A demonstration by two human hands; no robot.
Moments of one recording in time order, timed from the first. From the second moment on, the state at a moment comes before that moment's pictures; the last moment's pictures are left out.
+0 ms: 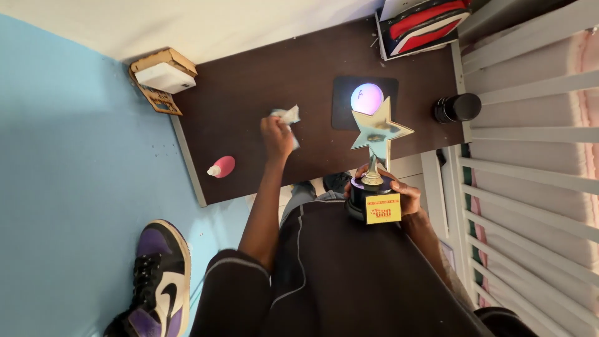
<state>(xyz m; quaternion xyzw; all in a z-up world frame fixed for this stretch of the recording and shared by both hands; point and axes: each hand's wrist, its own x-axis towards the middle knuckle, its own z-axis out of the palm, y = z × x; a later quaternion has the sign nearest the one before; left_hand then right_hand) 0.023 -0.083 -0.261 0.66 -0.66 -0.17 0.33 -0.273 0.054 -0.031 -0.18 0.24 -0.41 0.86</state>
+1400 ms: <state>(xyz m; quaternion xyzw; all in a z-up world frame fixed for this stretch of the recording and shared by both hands) -0.022 -0.033 0.040 0.35 -0.78 -0.25 0.45 -0.220 0.039 -0.003 -0.40 0.48 -0.12 0.77</state>
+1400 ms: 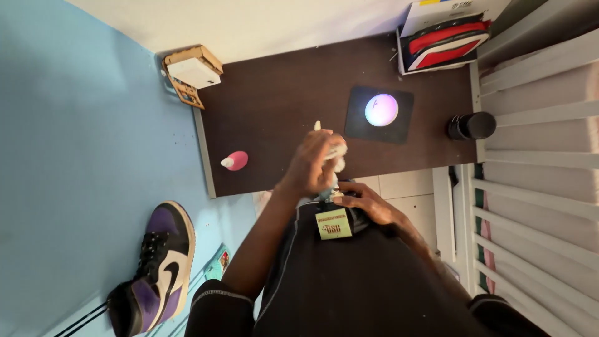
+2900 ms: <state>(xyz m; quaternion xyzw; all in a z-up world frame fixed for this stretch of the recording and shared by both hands) 0.006 -0.054 0.056 0.47 -0.41 -0.57 0.53 -0.194 0.033 0.084 -0.59 0.49 -0.06 0.64</state>
